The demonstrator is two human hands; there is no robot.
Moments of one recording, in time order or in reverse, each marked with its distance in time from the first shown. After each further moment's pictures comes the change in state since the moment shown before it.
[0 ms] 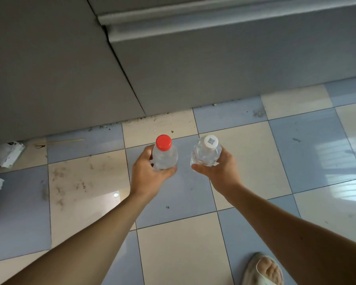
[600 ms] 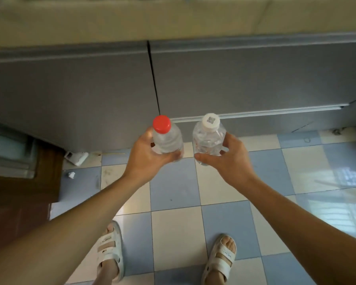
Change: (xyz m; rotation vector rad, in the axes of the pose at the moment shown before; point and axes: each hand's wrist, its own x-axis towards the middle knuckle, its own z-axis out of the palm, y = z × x) left_hand -0.153 0.331 -0.211 -0.108 -0.023 0.226; right_hand -0.215 -0.346 -0.143 -0.073 -0.109 -0.282
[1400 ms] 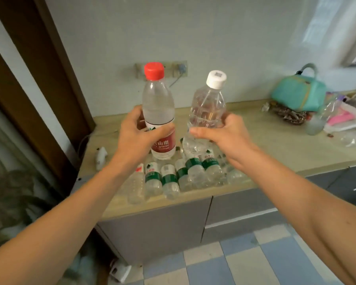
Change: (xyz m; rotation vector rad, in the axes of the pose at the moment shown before) left_hand -0.018 0.405 -0.414 -0.162 0.152 0.531; right_hand -0.084 -0.570 0.037 0.226 0.160 -0.411
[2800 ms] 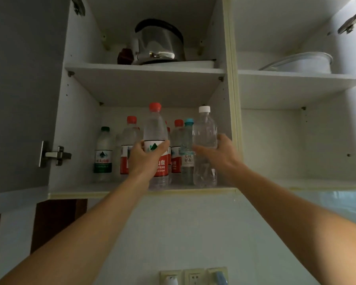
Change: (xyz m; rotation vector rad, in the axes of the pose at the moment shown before) left_hand 0.440 0.256 -0.086 -0.084 0.452 0.323; right_hand 0.387 -0.365 0.015 -0.129 0.262 -0.622
